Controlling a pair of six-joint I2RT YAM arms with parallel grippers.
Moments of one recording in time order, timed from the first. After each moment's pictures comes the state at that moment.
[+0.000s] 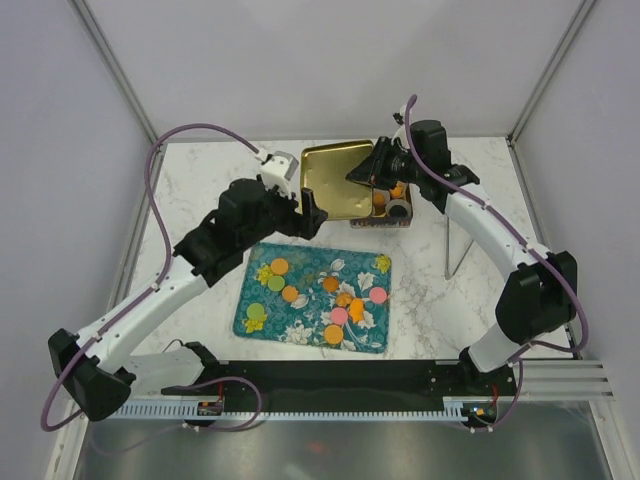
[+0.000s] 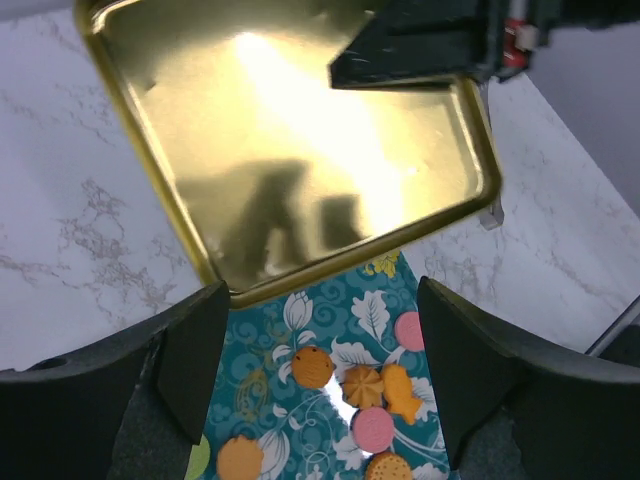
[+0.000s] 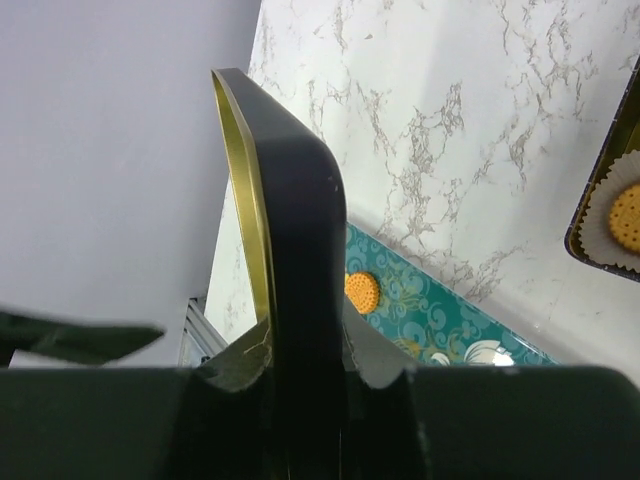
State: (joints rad) left arm -0.66 1.16 1.13 -0.30 0.01 -0.29; right arm 0.36 1.59 1.39 -0.25 -0.49 0.74
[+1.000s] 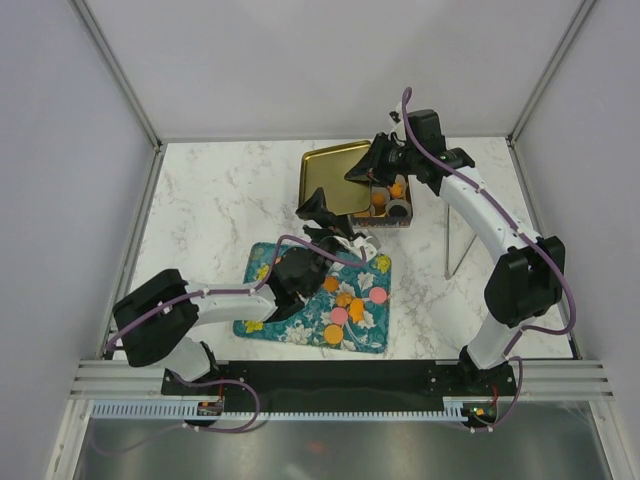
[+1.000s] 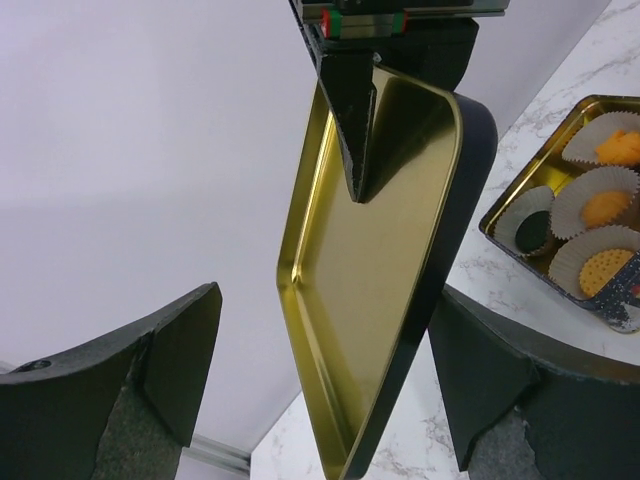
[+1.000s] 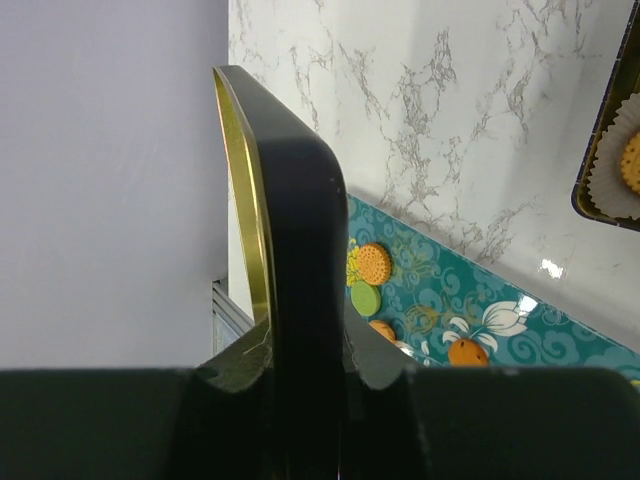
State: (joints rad) left arm -1.05 1.52 0.71 1.07 -0.59 1.10; right arm 0.35 1.73 1.61 -0.48 -0.53 0.79
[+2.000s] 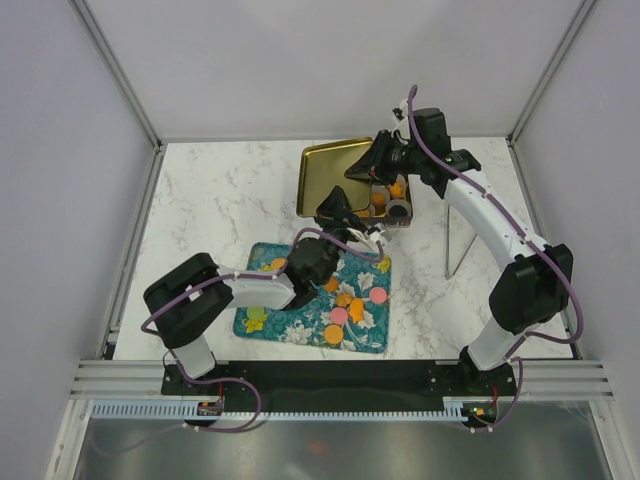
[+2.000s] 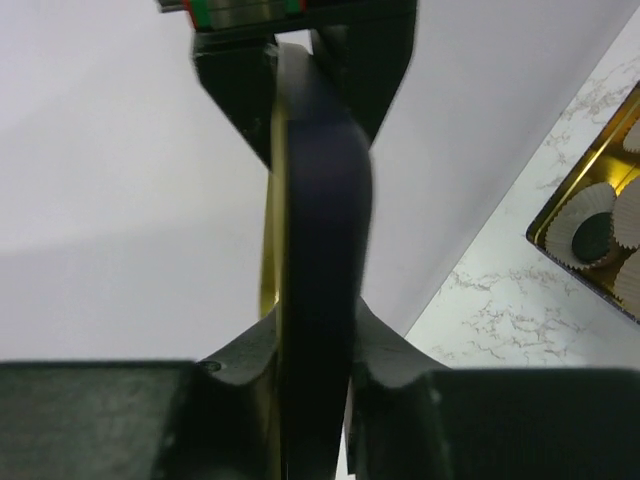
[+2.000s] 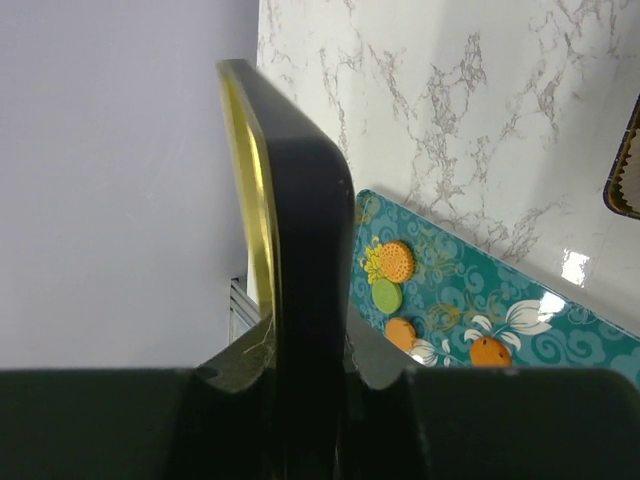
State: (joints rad) left arm -0.99 1.71 0.81 1.21 -0.54 1.27; right arm 0.35 1.69 1.59 -0.47 -0.55 0.81
